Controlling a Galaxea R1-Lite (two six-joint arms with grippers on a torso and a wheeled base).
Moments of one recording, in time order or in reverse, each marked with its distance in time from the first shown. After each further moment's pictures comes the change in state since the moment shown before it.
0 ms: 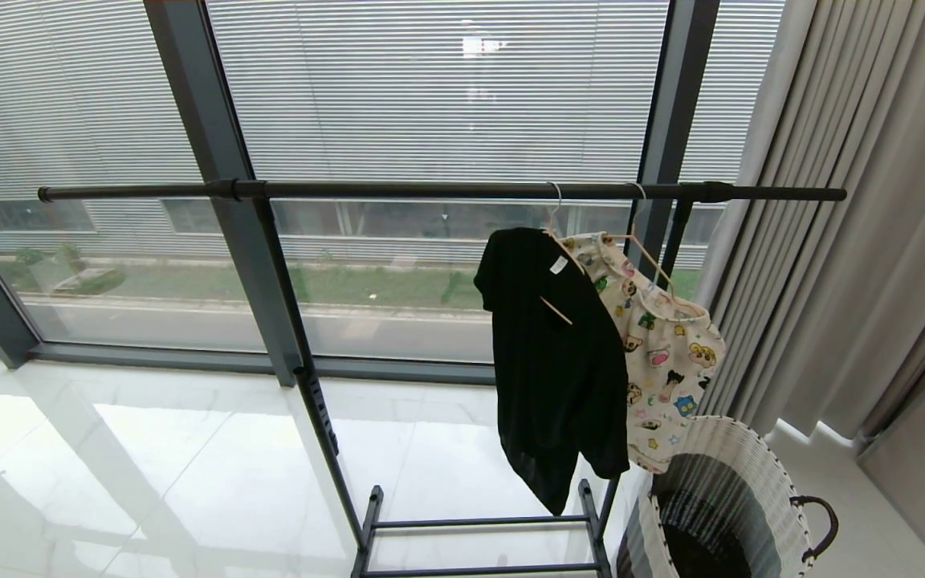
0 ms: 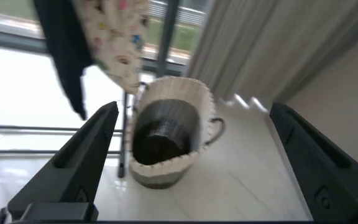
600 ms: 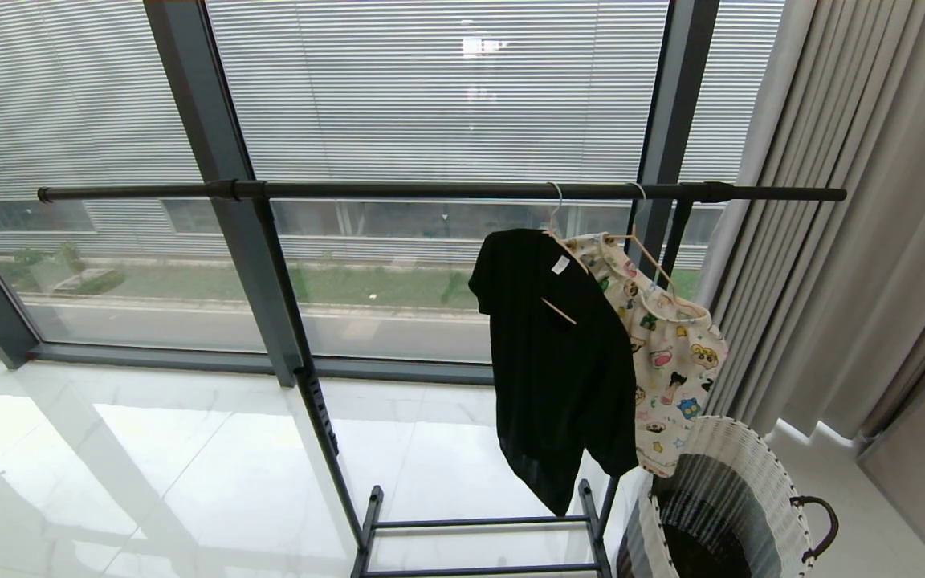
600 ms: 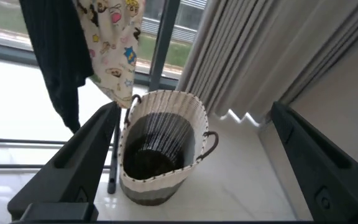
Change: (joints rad) left arm 0.000 -0.007 0.002 0.019 -0.337 -0.295; right arm 0.017 -0.028 0.066 -0.105 -0.076 0.013
